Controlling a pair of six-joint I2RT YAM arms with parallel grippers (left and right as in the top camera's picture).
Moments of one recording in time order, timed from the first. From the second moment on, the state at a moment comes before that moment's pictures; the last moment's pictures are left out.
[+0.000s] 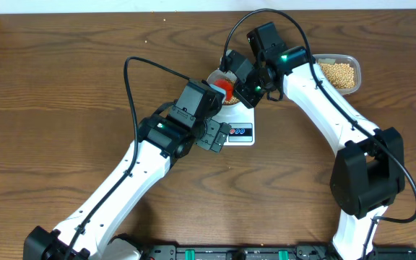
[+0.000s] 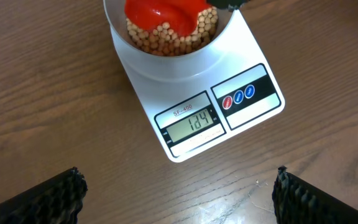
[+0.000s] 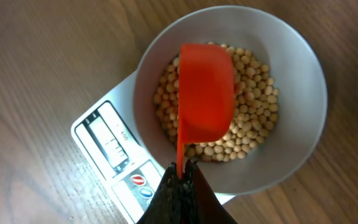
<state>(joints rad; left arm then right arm) -0.56 1.42 1.13 -0.73 -0.04 -0.04 0.43 2.00 1.69 -0.86 -0.35 -0.44</state>
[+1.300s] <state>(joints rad) -0.56 1.42 1.13 -0.73 -0.04 -0.04 0.30 1.98 1.69 -0.85 -0.58 -0.39</state>
